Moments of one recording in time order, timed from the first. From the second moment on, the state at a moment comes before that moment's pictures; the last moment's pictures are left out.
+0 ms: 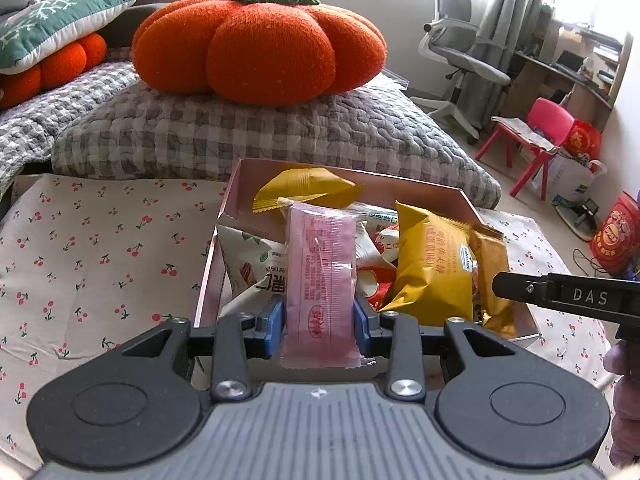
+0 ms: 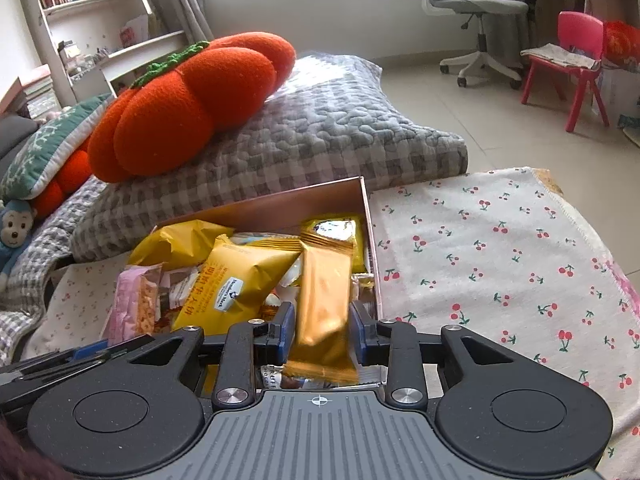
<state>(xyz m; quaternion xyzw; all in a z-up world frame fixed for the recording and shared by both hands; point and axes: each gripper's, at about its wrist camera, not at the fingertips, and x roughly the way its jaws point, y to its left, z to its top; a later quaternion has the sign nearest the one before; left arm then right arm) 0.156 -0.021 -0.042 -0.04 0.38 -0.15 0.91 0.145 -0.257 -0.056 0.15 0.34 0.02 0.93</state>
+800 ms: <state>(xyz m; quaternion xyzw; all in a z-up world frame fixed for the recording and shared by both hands) 0.124 -0.015 -0.023 0.00 0.38 -0.15 0.91 0.110 -0.264 -0.030 0.12 0.32 0.02 0.94</state>
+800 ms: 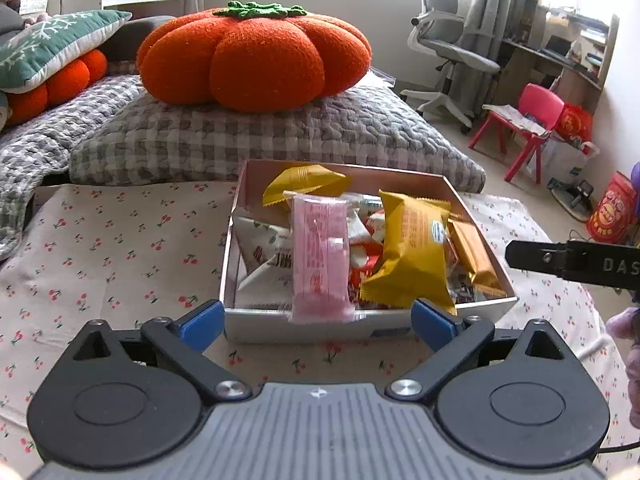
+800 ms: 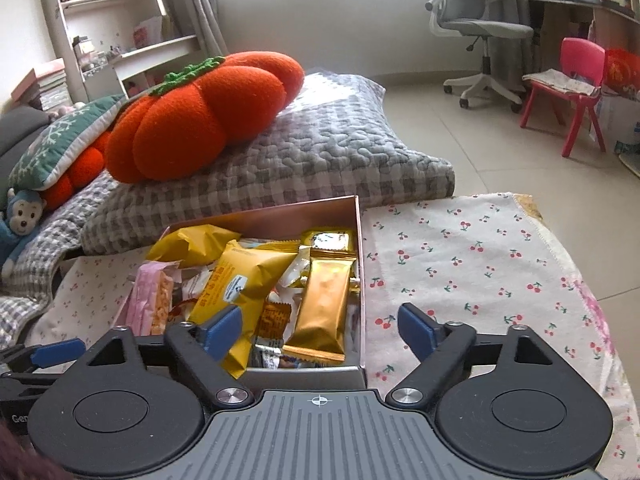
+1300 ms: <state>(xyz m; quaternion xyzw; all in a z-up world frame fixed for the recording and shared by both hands) 0.084 -0.002 -0.012 0.02 0.41 -0.06 0.91 0.060 -0.249 -0.026 0.07 0.33 0.04 0.94</state>
